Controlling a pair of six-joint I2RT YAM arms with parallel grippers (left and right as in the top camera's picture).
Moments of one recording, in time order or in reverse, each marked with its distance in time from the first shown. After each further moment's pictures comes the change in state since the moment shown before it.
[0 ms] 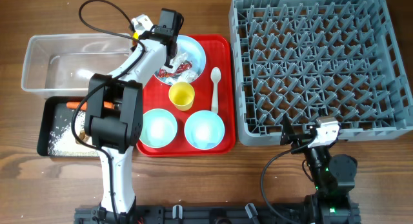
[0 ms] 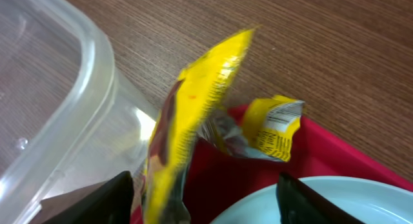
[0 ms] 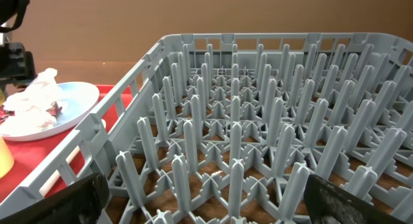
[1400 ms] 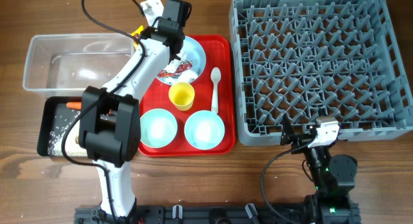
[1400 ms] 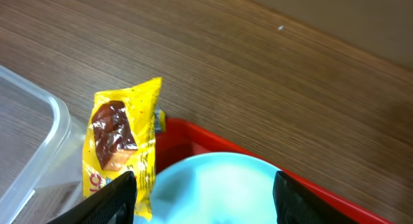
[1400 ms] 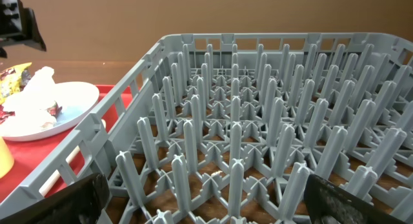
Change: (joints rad) left arm -0.058 -0.134 0.000 0.087 0.104 0.109; right arm 0.000 0.000 0.000 0.000 0.000 0.000
